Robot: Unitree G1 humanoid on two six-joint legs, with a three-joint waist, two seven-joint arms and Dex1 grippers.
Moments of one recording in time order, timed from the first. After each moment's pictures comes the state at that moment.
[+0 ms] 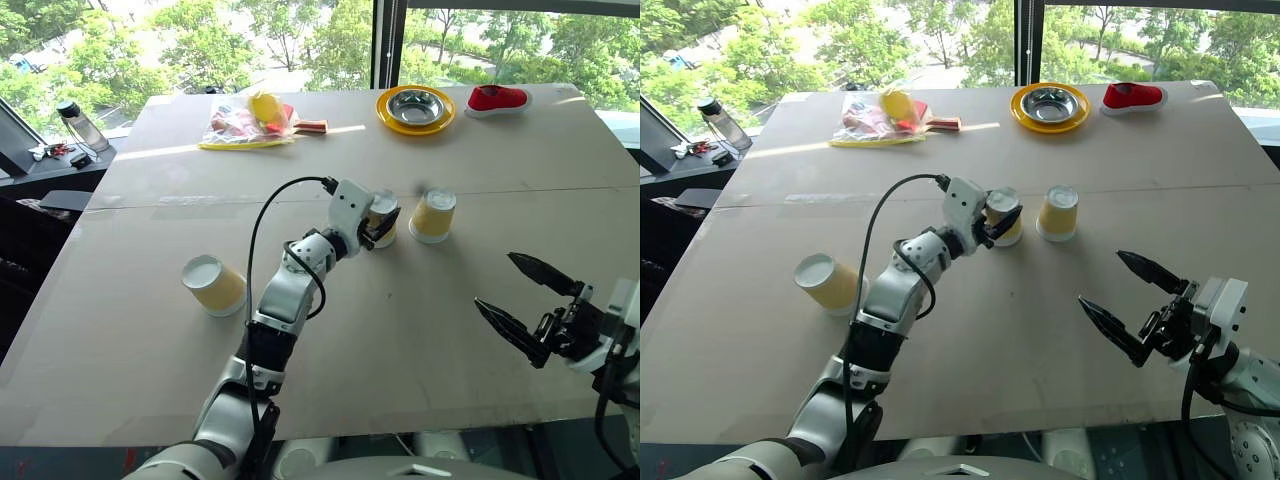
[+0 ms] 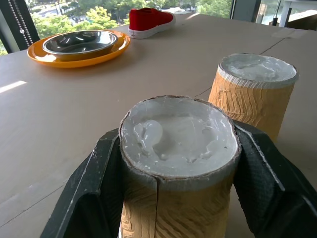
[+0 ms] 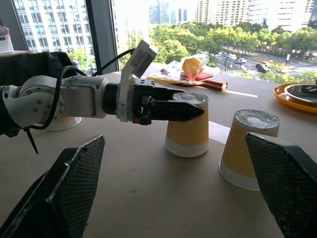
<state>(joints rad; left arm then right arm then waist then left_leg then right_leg) -0.56 0.10 -0.20 0.17 -0.10 0.22 -0.42 0.35 -0.52 -0.34 -0.57 0.71 0.10 0.88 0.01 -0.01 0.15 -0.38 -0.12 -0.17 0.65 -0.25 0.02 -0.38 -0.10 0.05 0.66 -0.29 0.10</state>
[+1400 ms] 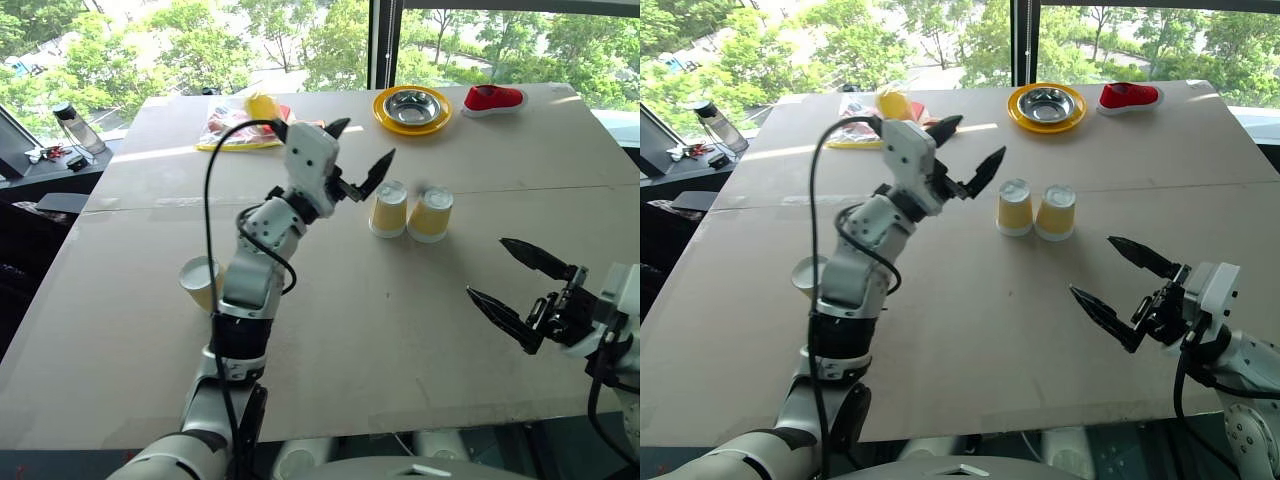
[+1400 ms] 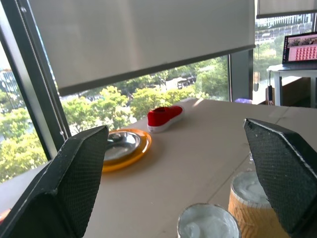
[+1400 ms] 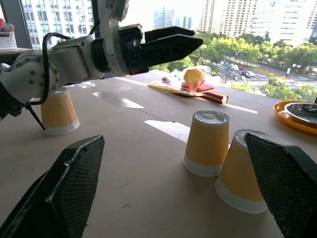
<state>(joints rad) -0.58 0.24 0.01 -0.22 -0.20 0.22 -0.46 0.23 -0.56 -0.27 -0.57 0.72 0.12 0.88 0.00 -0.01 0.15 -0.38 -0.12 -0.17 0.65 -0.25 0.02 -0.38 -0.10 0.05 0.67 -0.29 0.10</state>
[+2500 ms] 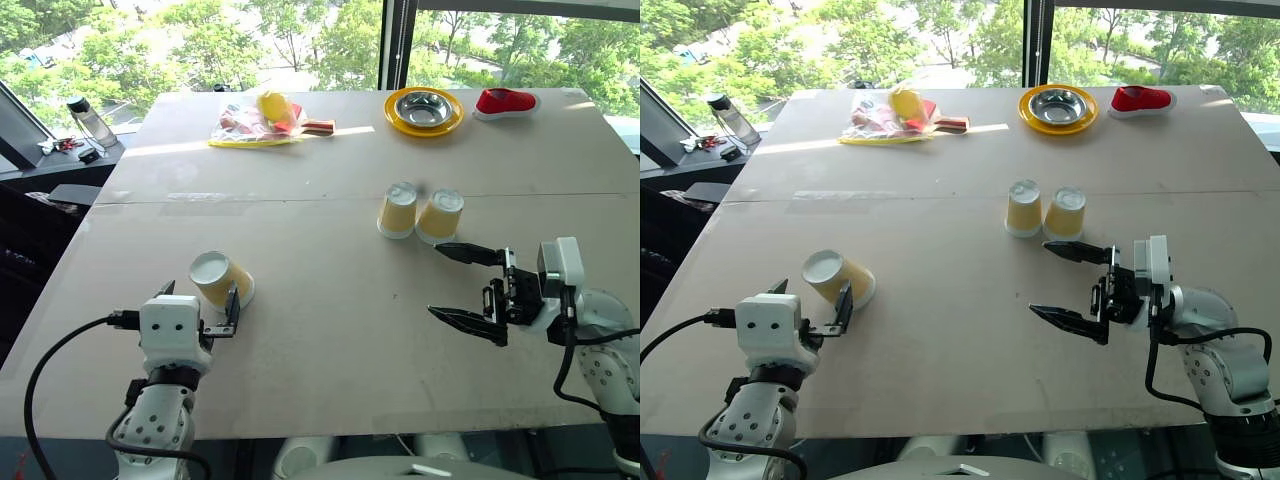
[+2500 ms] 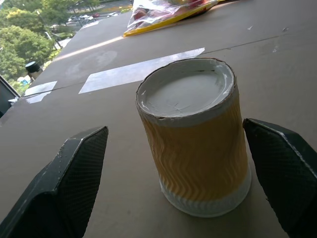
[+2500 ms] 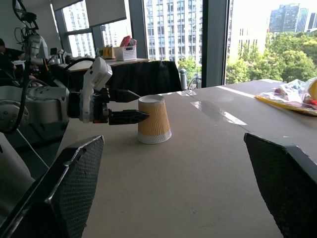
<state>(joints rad) 0.46 0.17 0.24 -0.66 0.00 0.19 -0.18 -0.05 -0.59 -0.08 -0.37 0.75 0.21 1.15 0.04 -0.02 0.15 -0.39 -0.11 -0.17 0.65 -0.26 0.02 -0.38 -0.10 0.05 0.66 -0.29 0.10</state>
